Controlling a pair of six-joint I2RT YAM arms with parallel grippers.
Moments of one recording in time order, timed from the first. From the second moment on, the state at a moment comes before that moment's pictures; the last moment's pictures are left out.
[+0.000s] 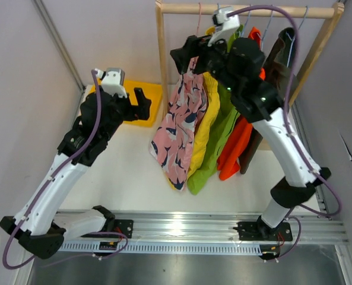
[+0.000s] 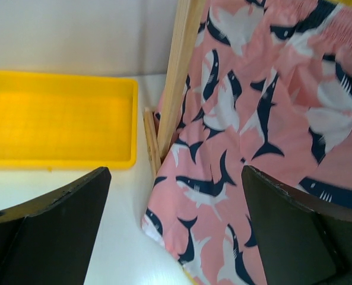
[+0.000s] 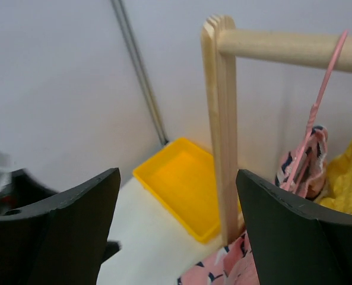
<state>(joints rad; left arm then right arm) -0.55 1.10 1.42 -0.50 -0.26 -0.22 0.72 1.66 2.27 -0.45 0.06 0.19</state>
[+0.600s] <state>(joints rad) -0.55 0.90 1.16 -0.48 -0.22 -0.23 0.76 1.81 2.25 -0.37 0.46 0.09</state>
